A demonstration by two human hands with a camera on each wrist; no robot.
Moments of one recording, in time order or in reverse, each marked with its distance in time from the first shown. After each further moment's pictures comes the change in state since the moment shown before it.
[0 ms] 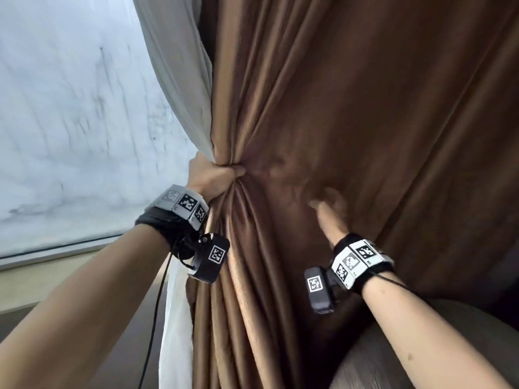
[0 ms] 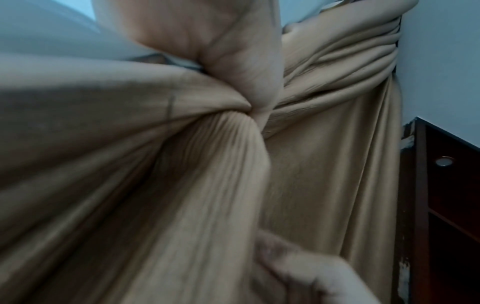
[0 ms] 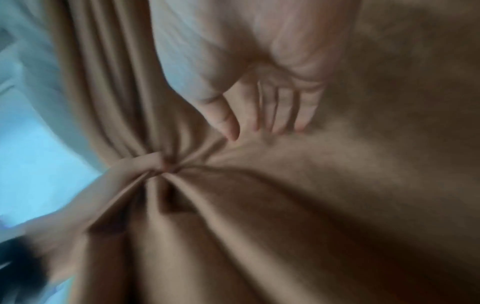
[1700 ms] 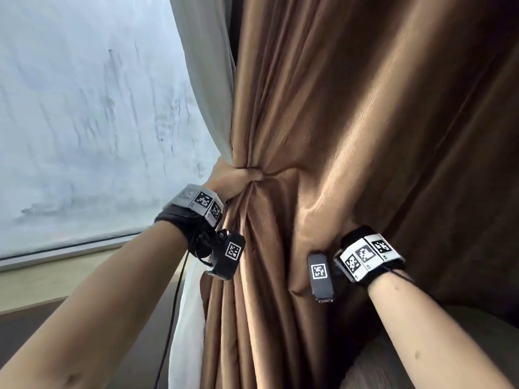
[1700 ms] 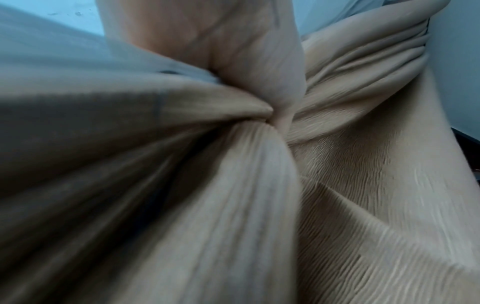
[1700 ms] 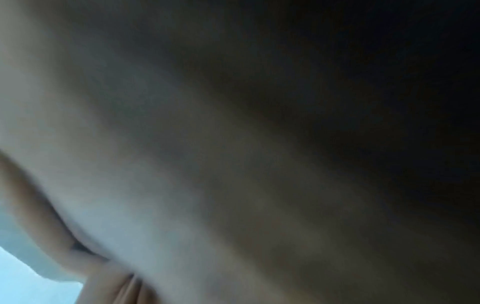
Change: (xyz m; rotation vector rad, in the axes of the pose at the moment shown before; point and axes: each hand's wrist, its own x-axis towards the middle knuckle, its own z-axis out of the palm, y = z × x) left_hand -0.009 0.013 0.012 -0.144 -0.213 -0.019; right_hand -0.030 -0.037 -0.011 0.138 -0.363 0.092
